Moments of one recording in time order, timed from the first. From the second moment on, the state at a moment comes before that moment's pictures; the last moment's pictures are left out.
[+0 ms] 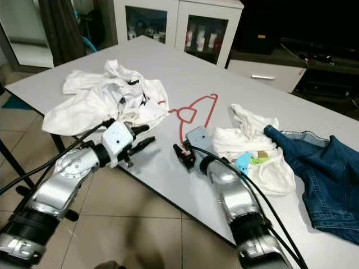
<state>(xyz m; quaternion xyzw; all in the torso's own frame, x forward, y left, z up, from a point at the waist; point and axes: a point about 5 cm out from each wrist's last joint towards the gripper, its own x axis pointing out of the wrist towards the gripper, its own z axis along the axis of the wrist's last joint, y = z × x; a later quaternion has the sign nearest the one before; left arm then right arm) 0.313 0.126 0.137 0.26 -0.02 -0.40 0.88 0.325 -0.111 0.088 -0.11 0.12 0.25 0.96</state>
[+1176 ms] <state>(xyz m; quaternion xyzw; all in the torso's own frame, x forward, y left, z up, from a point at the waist) 0.306 0.124 0.141 0.30 -0.02 -0.44 0.85 0.348 -0.096 0.067 -0.08 0.19 0.21 0.96</state>
